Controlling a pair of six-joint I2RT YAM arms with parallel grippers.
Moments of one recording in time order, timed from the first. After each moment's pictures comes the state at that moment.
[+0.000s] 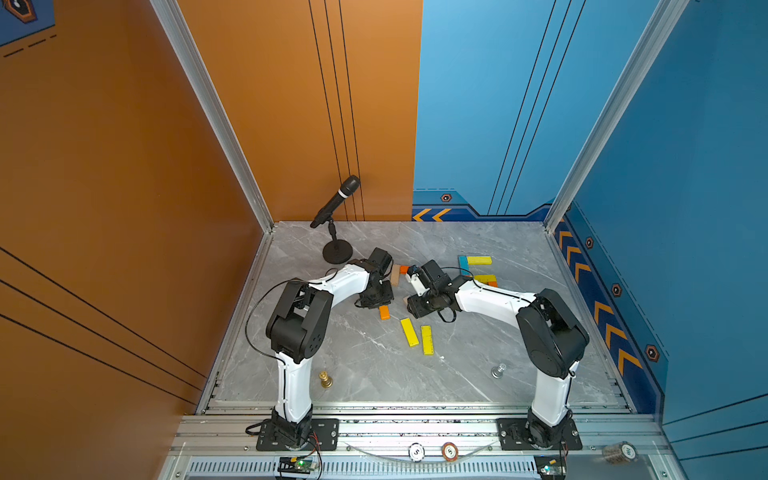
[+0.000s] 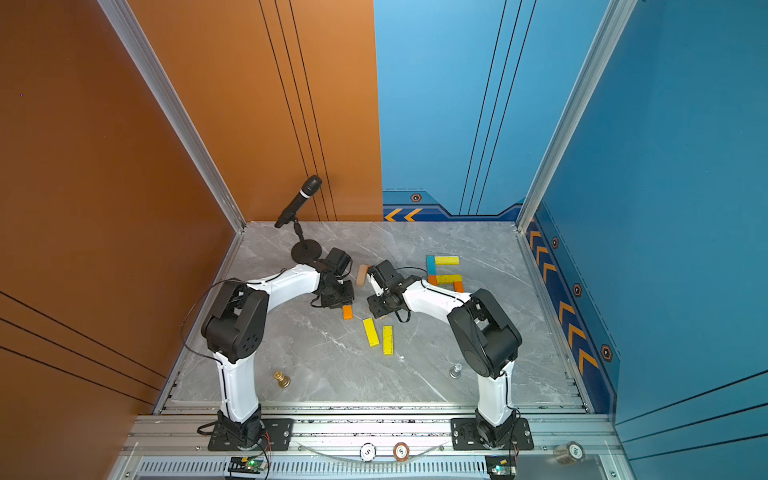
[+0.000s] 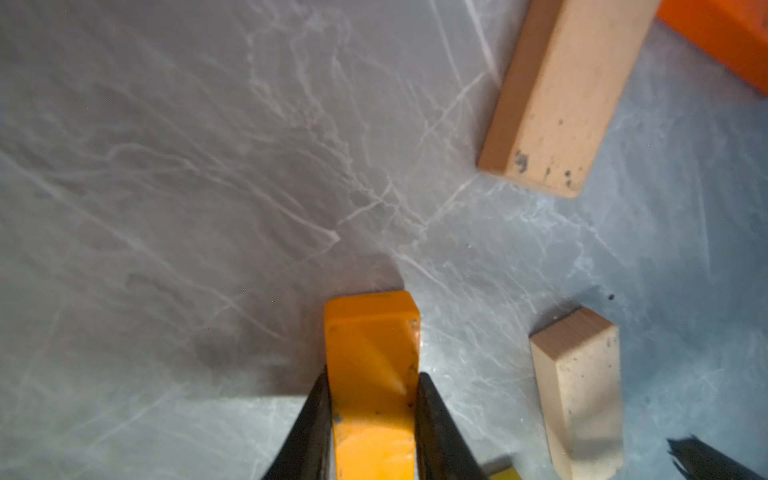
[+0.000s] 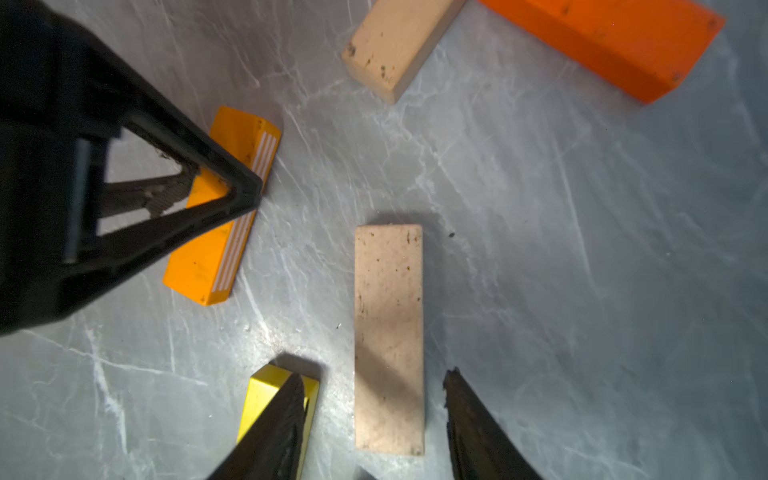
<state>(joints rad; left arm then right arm) -0.46 1.99 1.38 -0.67 0.09 -0.66 0.68 1.92 1.27 -0.42 -0.07 0.18</state>
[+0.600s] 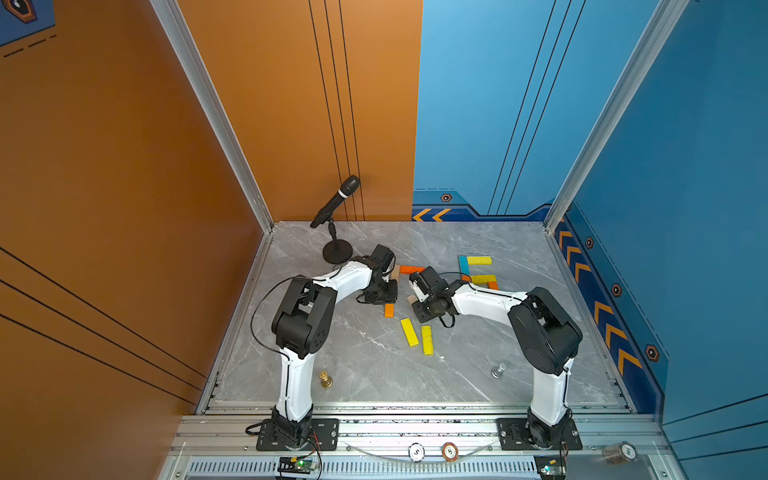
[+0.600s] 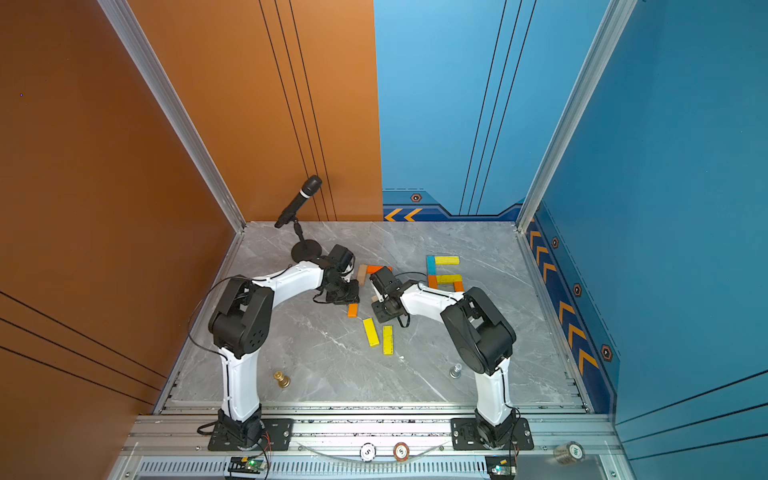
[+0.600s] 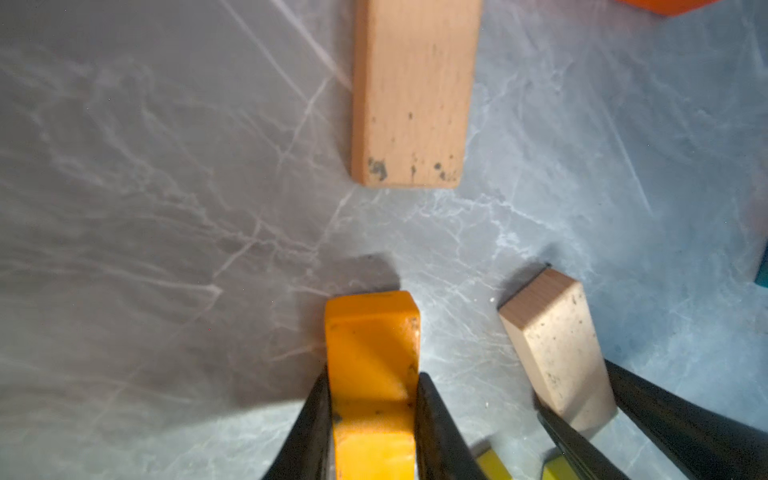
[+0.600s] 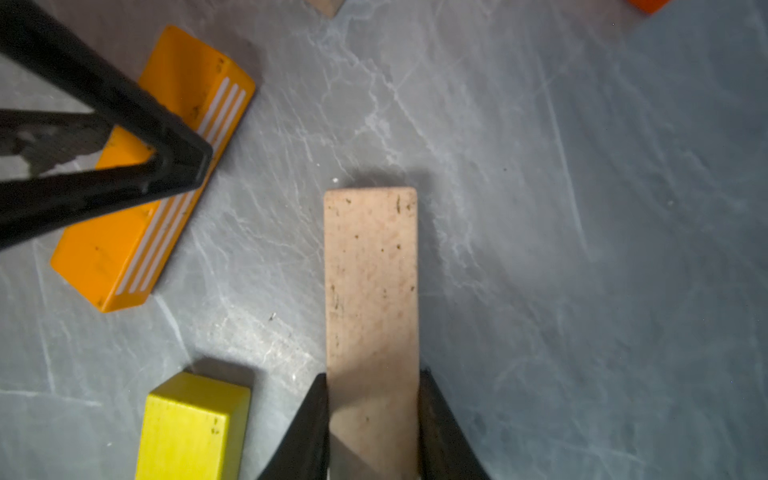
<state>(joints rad) -0.46 2.05 1.45 -0.67 0.20 -0.47 0.68 1.92 1.20 -0.40 0.01 0.18</state>
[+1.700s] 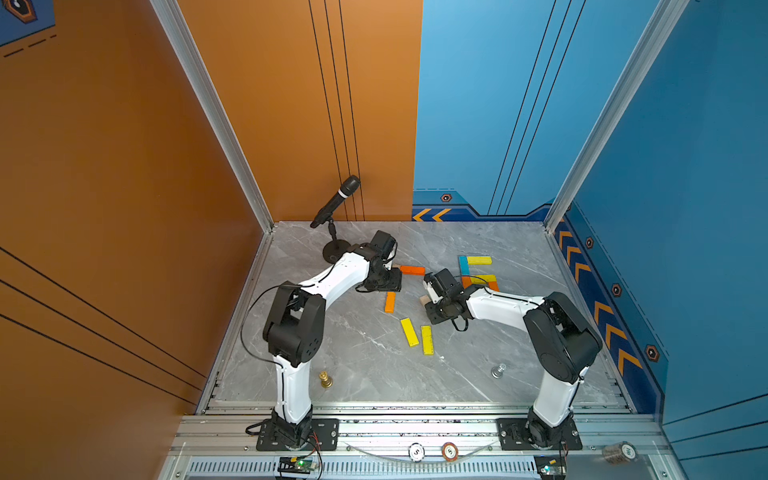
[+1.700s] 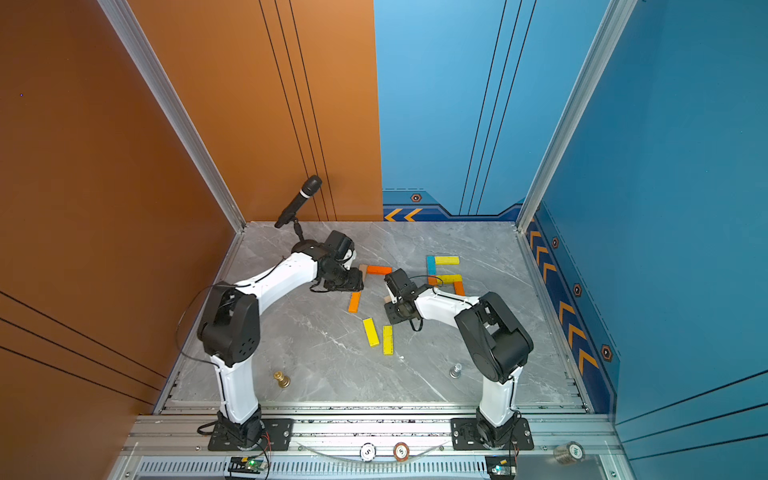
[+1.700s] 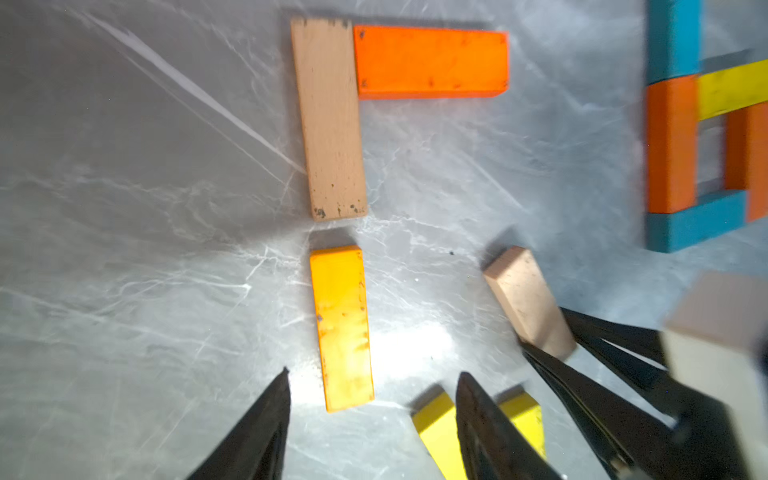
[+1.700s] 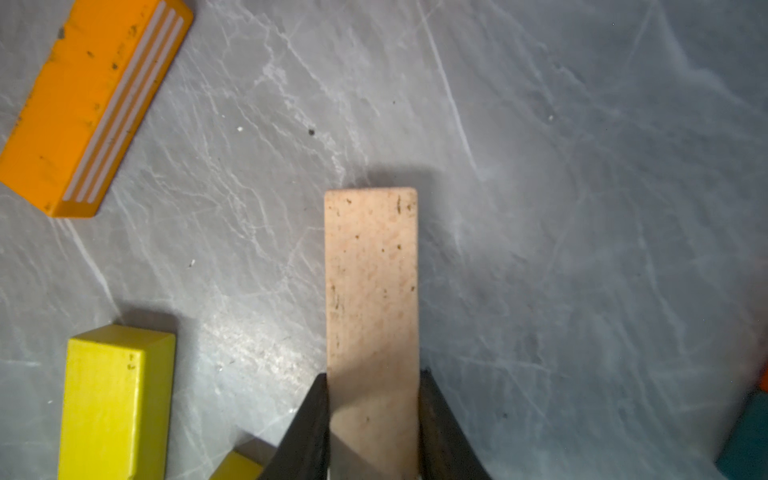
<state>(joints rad) -0.48 1.88 1.52 -0.77 0.13 -0.37 0.62 1.83 1.08 -0.35 0.01 0.20</state>
